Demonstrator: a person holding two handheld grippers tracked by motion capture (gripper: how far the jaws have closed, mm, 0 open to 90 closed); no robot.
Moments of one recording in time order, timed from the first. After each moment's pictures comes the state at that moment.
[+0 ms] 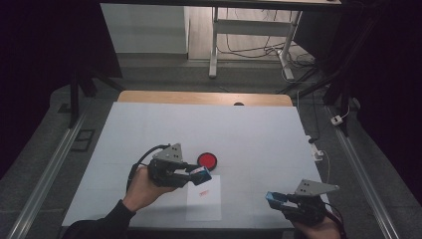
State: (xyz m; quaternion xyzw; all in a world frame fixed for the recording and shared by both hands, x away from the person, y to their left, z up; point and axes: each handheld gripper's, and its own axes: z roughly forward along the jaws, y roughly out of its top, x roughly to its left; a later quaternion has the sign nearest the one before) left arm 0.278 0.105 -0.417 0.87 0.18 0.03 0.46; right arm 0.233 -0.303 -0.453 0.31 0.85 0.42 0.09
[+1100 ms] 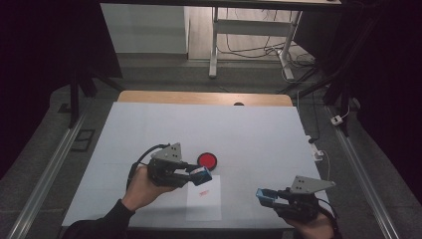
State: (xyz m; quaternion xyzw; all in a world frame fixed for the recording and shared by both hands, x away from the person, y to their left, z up) left arm 0.278 0.107 -0.414 0.87 0.16 0.03 0.47; right arm 0.235 -0.280 -0.440 0.25 0.84 0.47 0.07
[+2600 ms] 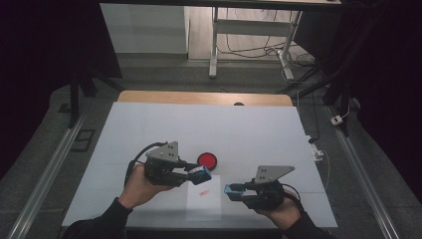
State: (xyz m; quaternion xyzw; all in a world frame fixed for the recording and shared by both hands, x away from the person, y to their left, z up) left arm 0.277 0.113 -0.406 0.86 0.14 0.02 0.48; right arm 0.265 -0.205 -0.444 0.16 0.86 0.48 0.01
